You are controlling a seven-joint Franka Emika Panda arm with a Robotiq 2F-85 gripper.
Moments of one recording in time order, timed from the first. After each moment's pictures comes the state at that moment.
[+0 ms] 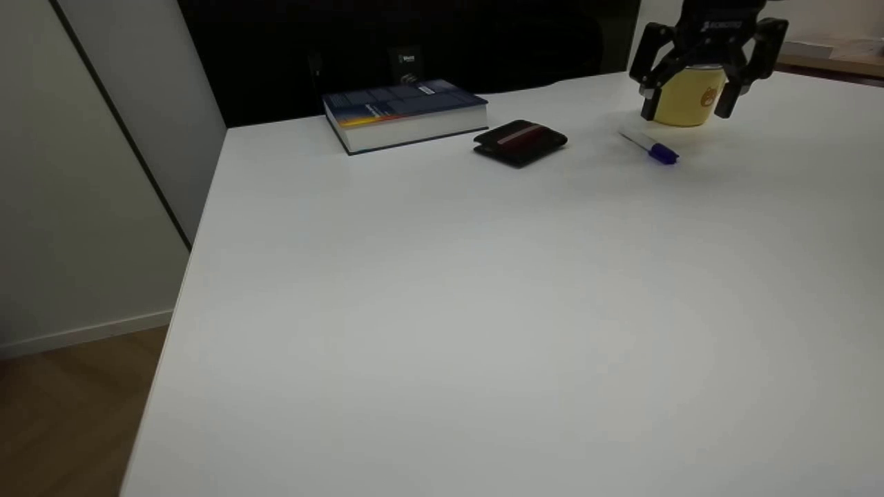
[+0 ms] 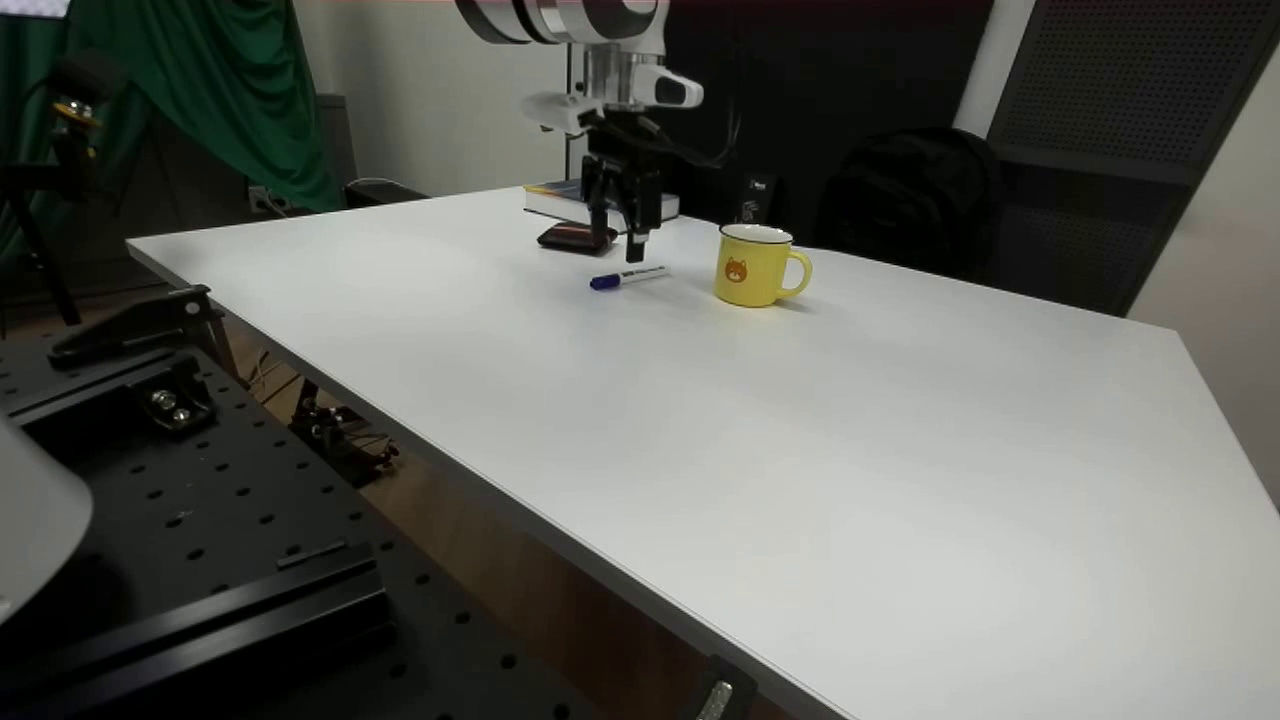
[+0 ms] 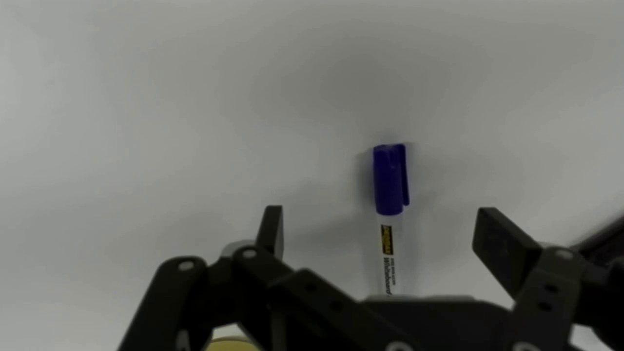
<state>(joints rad) 0.21 0.58 -0.02 -2.06 0.02 2.68 0.54</state>
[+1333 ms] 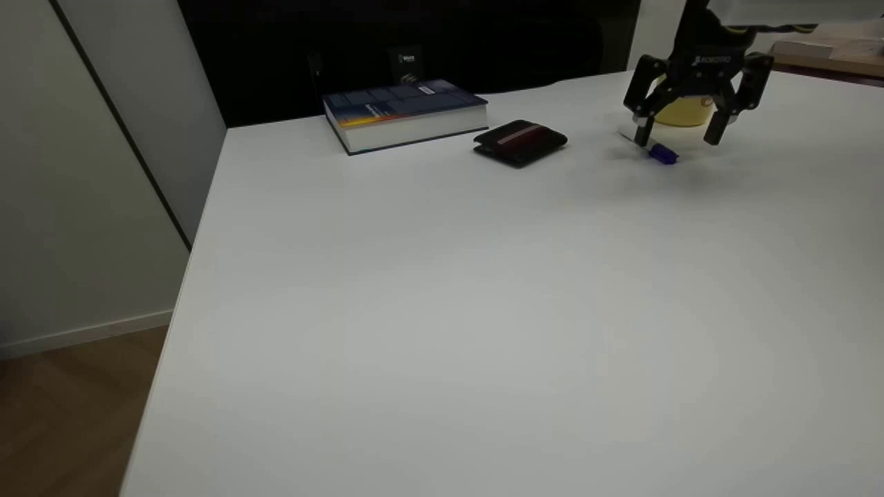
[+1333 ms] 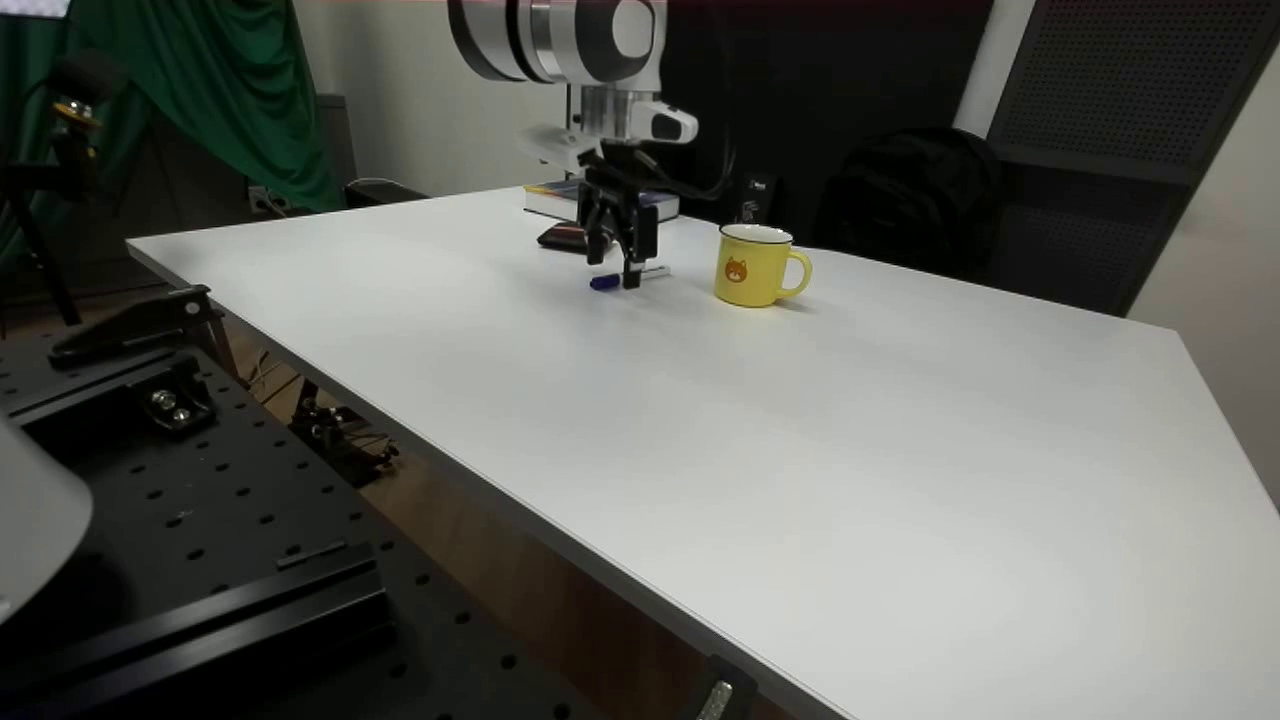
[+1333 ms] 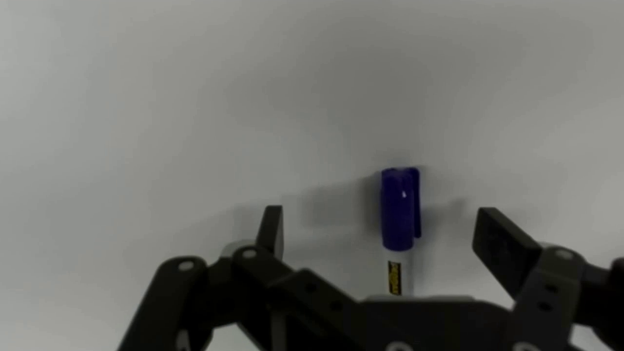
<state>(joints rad) 0.19 0.65 0.00 -2.05 0.02 2.76 0.51</state>
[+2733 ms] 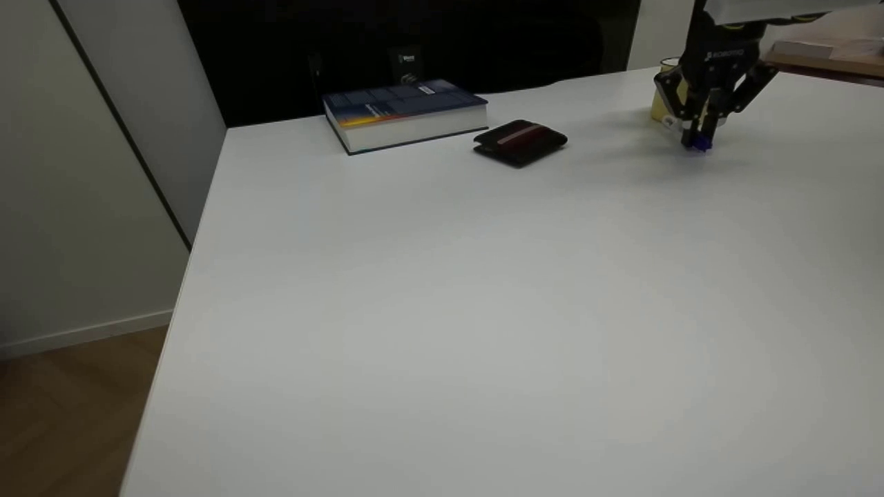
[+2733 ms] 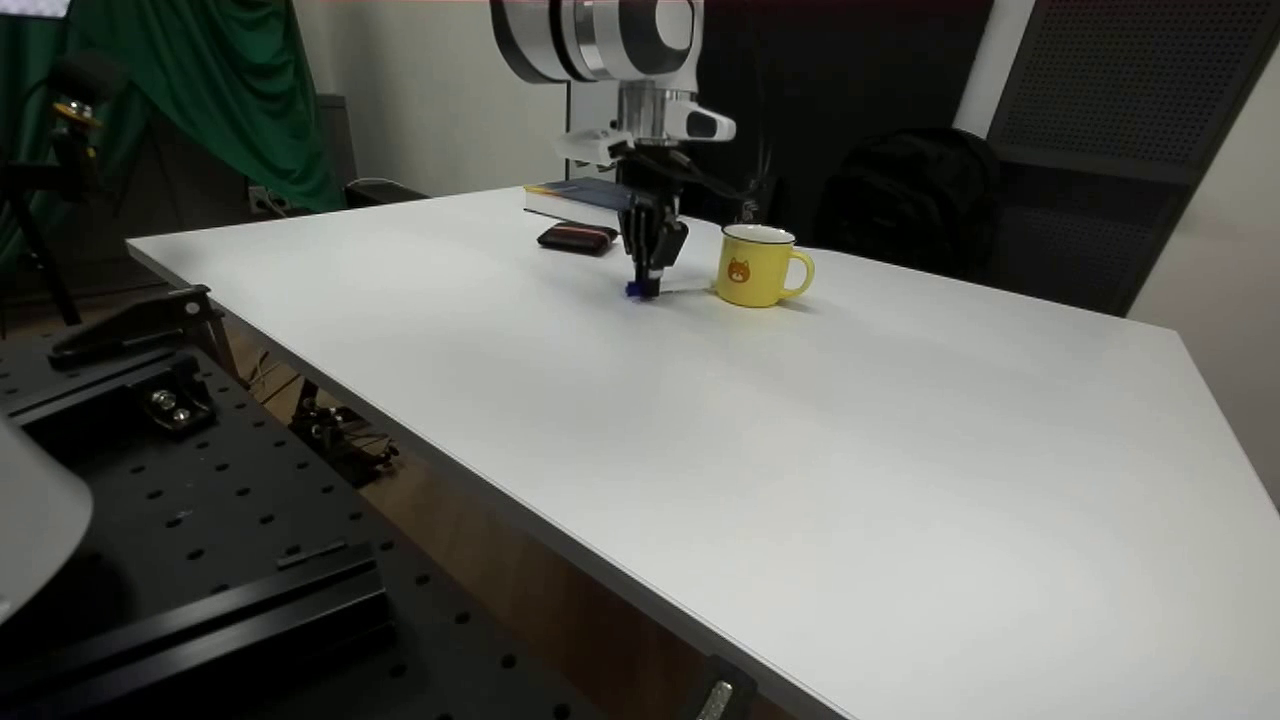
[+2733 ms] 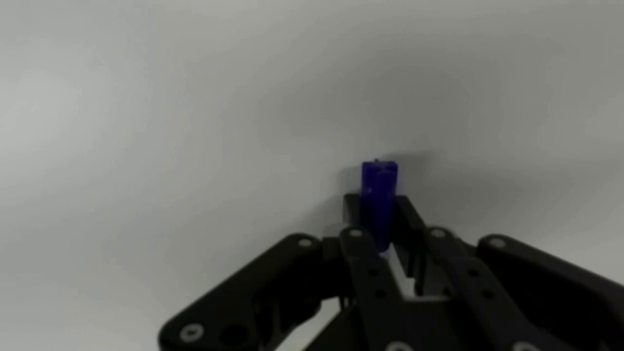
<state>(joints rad) 0.23 0.68 -0.10 -1.96 0.00 2.61 0.59</state>
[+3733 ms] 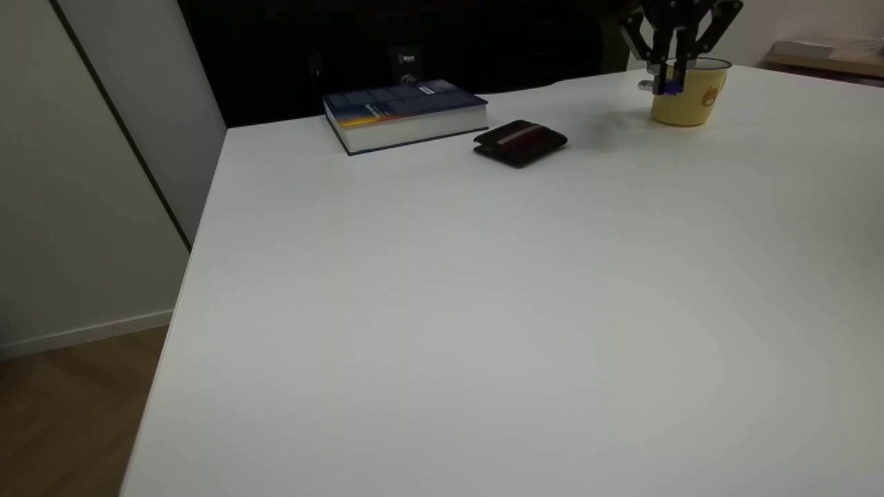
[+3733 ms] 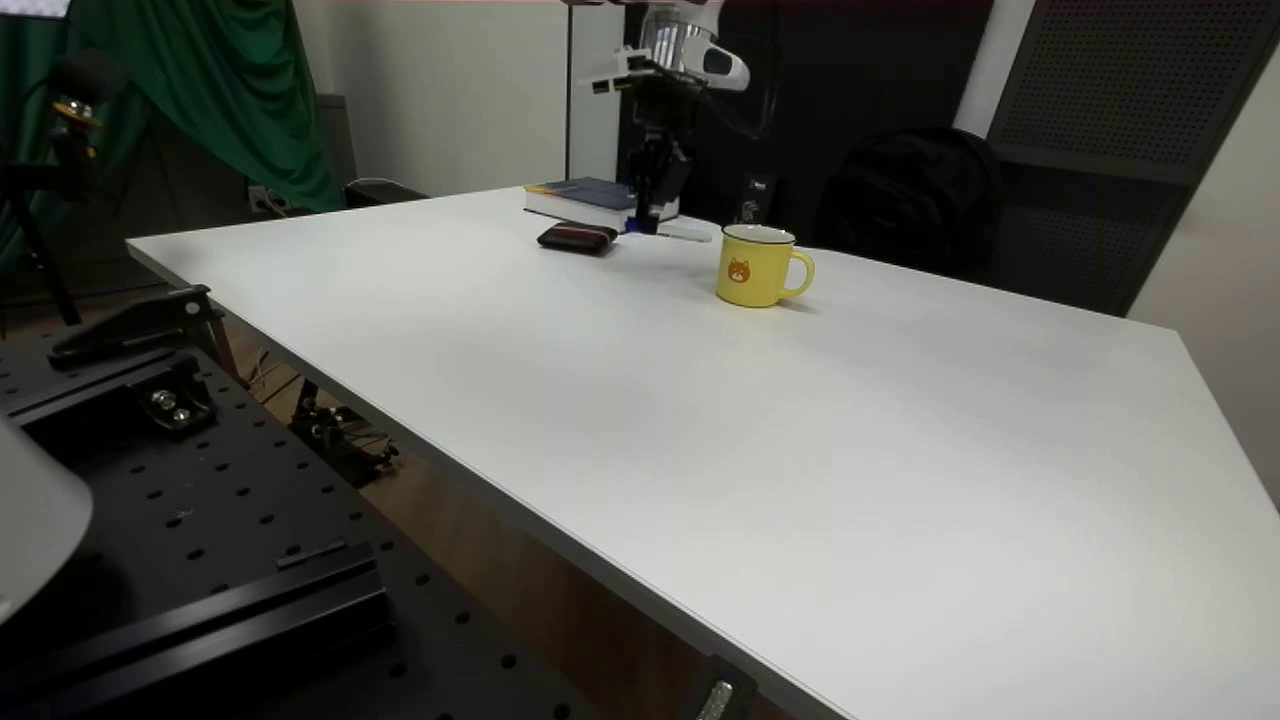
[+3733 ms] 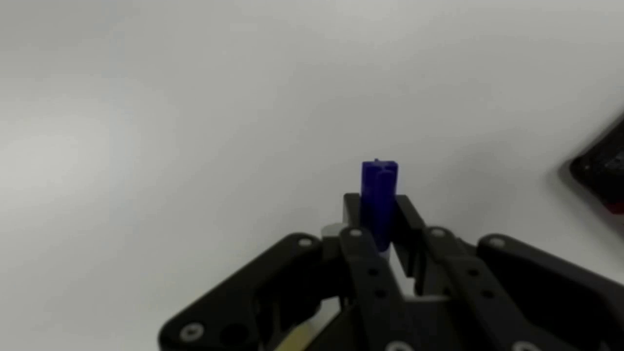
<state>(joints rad) 0.21 0.71 -0.07 -1.64 0.08 2.19 0.59</state>
